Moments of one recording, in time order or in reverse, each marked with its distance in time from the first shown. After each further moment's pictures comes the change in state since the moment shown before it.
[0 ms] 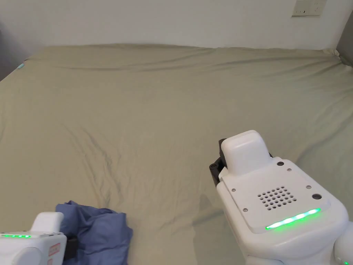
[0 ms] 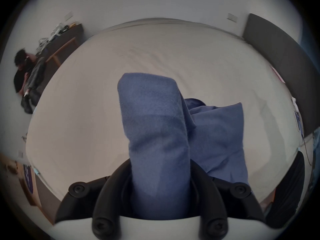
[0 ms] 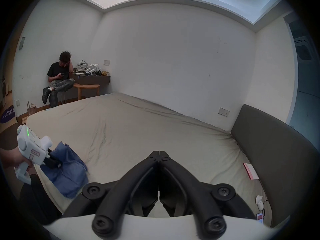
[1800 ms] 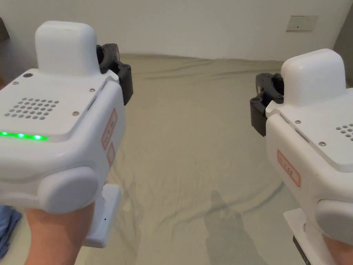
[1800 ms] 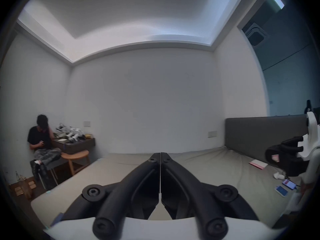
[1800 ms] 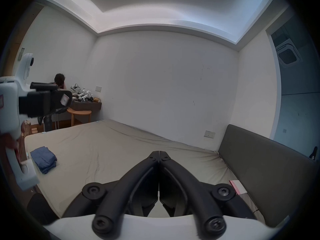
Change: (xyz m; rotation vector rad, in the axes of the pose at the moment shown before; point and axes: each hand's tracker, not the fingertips) left arm 0.161 0.076 0.294 1.114 -0.113 -0.054; right arm 0.044 0.066 0.088 0.222 -0.094 -0.038
